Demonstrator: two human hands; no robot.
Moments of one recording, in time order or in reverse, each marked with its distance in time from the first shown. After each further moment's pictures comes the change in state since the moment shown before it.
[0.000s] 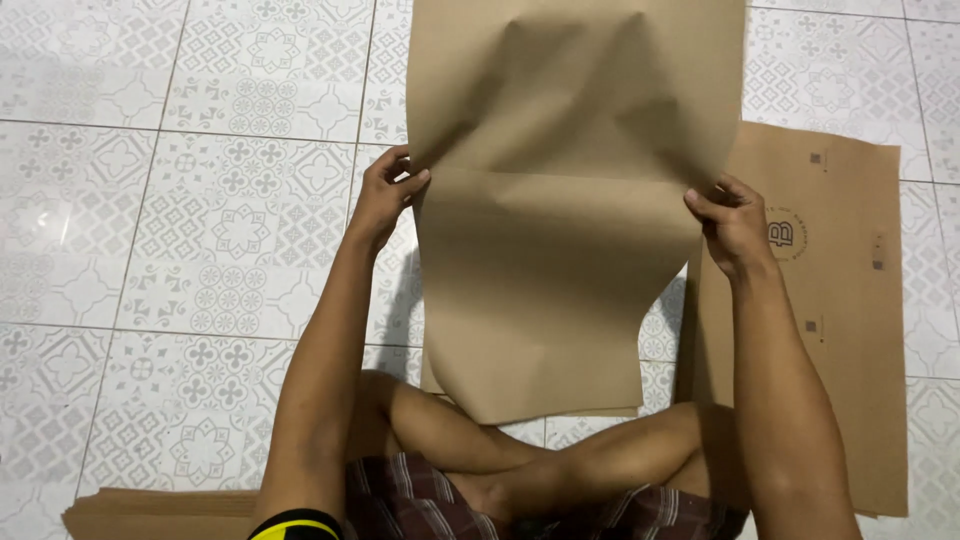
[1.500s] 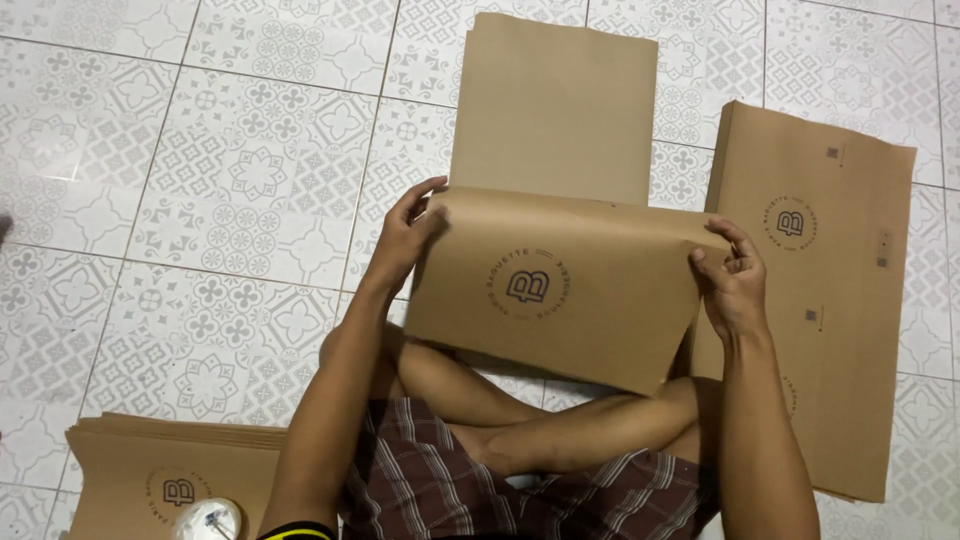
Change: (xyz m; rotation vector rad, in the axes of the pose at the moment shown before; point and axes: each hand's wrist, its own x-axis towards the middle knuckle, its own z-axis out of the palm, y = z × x) left_hand -0.149 -0.001 0.016 0.003 0.028 0.004; right_hand -0.128 0.028 -0.013 0.004 -0.003 -0.073
